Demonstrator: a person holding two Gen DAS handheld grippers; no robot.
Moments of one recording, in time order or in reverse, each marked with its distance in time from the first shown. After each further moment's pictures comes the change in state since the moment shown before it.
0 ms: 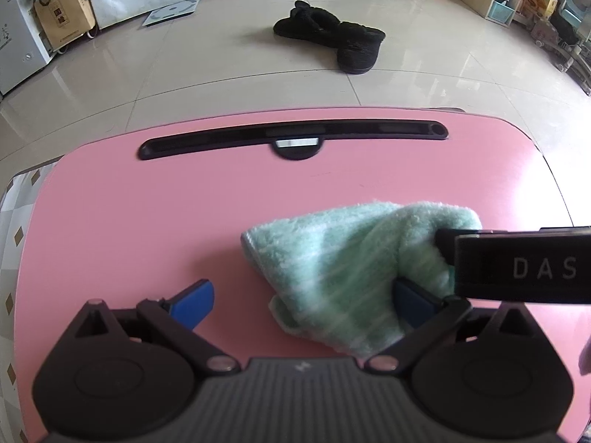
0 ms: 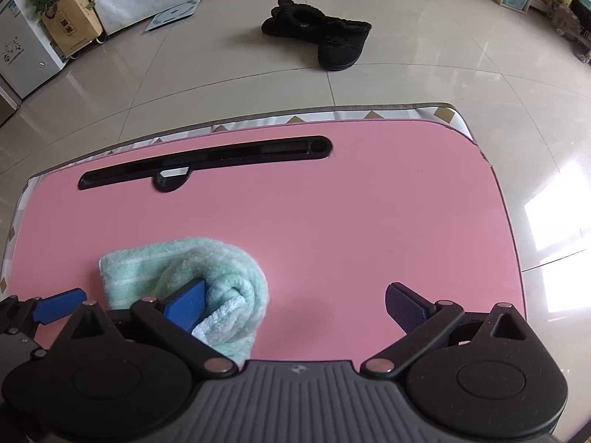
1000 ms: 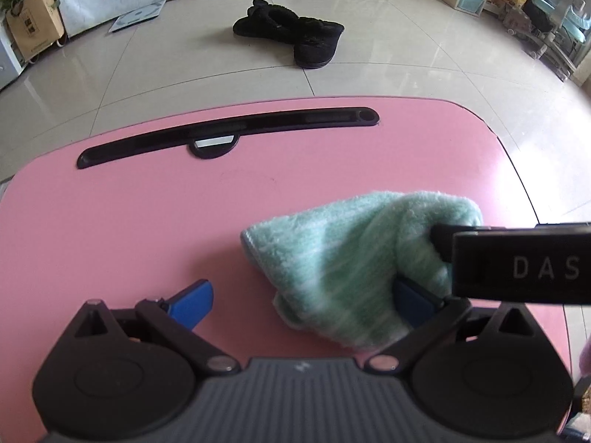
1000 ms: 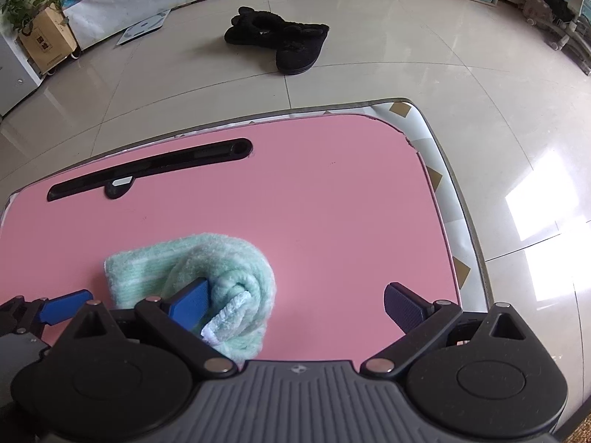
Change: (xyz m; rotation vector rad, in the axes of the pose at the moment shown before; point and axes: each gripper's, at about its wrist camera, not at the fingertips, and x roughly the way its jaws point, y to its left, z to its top) left arm 0.007 -0.046 -0.004 0.067 -0.001 -0.063; right arm -0.019 -0.050 -0.010 0.044 -0.014 -0.049
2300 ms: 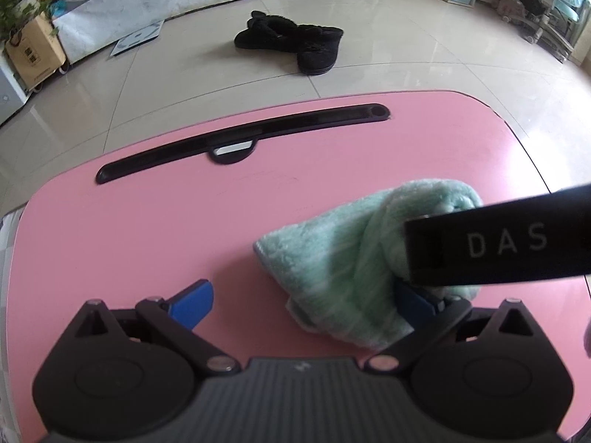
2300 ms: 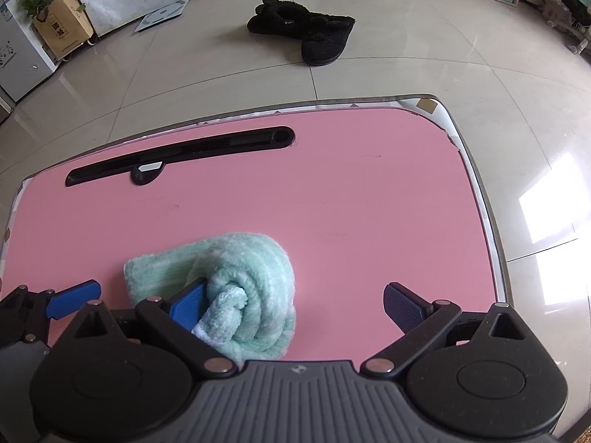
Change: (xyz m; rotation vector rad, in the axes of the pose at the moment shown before) left arm -0.003 0.008 -0.008 0.054 -0.024 0.049; right arm 0.010 0.026 0.001 -0.030 0.029 0.042
